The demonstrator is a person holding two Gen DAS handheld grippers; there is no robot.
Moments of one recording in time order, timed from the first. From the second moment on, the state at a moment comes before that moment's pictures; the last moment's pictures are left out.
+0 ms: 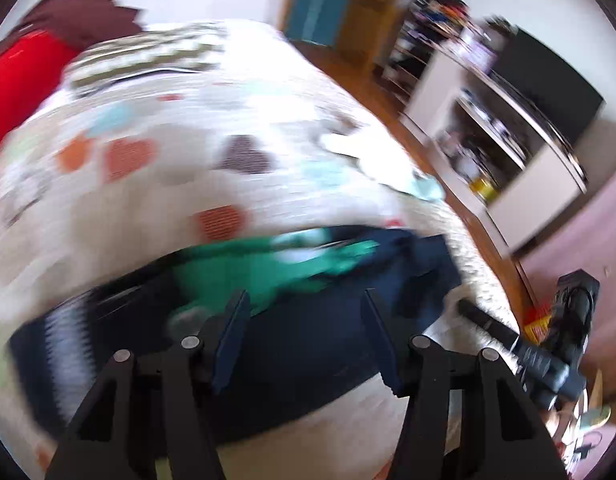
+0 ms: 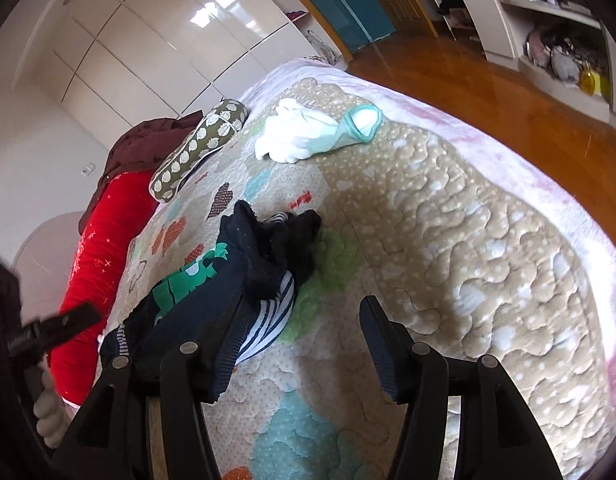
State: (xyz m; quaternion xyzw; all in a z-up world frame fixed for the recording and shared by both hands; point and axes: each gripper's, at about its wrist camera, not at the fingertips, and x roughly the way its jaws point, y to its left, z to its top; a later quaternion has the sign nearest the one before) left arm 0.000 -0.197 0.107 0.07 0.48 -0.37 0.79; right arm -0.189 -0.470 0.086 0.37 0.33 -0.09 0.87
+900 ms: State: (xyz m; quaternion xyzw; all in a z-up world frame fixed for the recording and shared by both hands) left arm 0.057 -0.191 0.082 -0.03 0.51 -0.39 0.76; right arm -0.097 -0.379 0.128 0.25 0.33 0.05 0.91
